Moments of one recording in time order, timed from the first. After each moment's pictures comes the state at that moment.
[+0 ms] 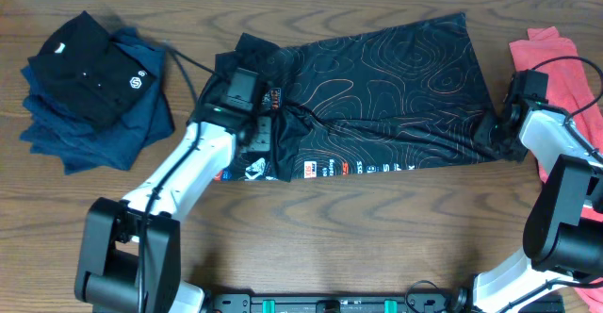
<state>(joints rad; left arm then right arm) -0.31 1.65 1.06 -0.62 -0.09 -0.25 -0.26 1.83 1.06 -0.55 0.09 0.28</state>
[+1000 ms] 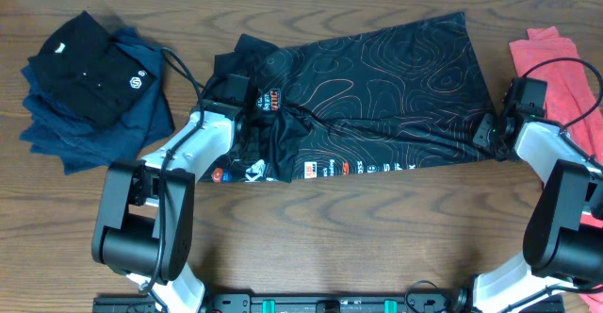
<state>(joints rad) -0.25 1.83 1.06 -0.70 -0.11 -0.31 -0.26 1.80 0.95 -0.38 0.12 0.23</state>
